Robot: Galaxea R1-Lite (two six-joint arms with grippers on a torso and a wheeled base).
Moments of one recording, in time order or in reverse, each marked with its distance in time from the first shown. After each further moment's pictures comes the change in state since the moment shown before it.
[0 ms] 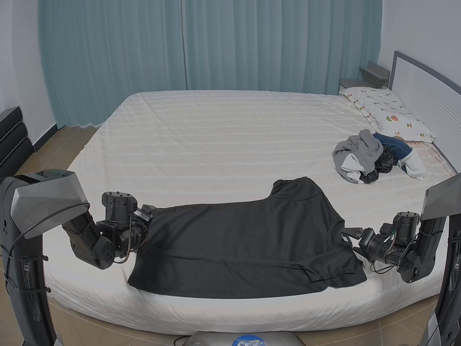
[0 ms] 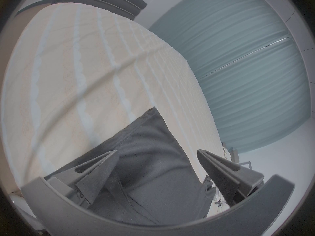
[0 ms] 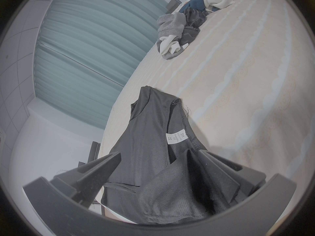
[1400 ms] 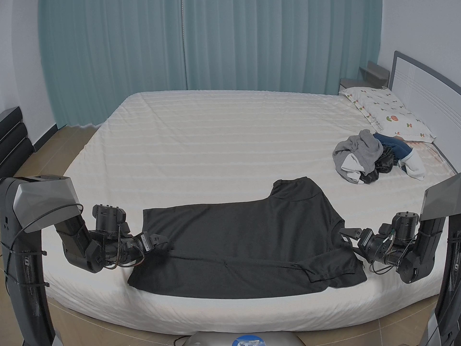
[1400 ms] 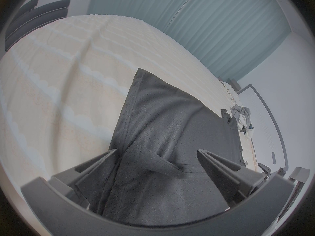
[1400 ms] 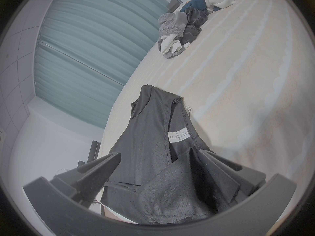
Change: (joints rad) left arm 0.090 0.036 0.064 0.068 -0.378 0.661; right arm 0.011 0.000 0.001 -0.001 -0.004 -0.001
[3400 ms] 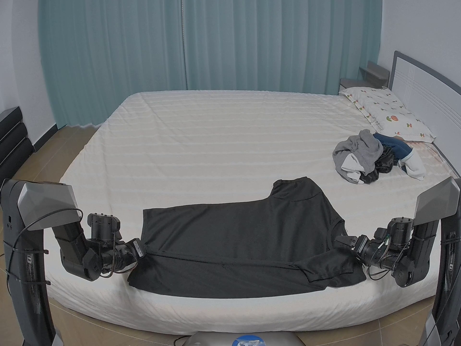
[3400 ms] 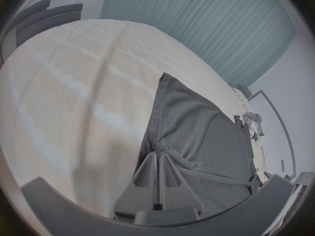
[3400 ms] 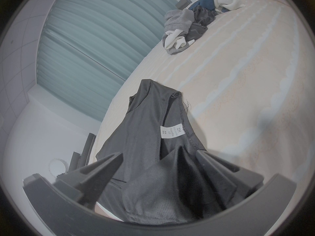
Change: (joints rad) left arm 0.038 0.039 0.083 -0.118 0.097 -0.011; right arm 0.007 0.079 -0.011 -0.053 0.001 -0.097
